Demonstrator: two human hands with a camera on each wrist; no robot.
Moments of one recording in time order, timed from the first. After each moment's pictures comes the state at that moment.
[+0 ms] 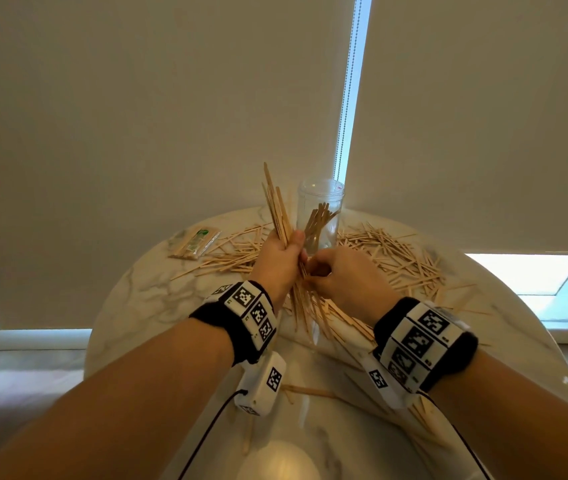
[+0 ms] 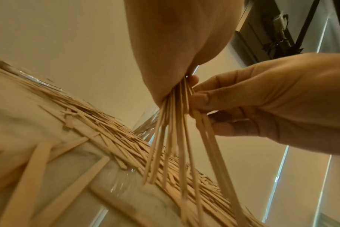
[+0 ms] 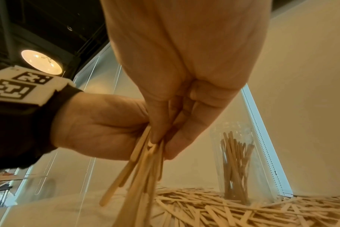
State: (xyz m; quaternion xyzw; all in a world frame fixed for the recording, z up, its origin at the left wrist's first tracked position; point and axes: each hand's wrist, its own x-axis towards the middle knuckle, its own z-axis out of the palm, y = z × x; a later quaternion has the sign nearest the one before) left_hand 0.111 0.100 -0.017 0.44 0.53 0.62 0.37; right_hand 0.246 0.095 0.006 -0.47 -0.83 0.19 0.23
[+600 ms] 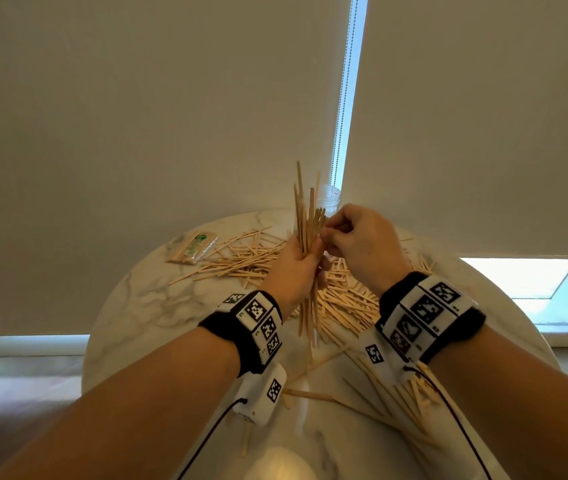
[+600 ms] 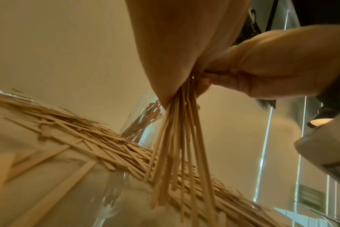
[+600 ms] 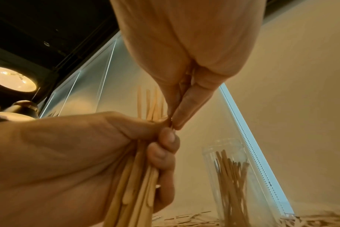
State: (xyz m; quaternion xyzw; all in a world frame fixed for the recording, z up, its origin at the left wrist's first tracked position) left_hand 0.131 0.083 -0.007 0.52 0.45 0.58 0.44; right_hand 0.257 0.110 0.042 -0.44 -0.74 0.25 0.44
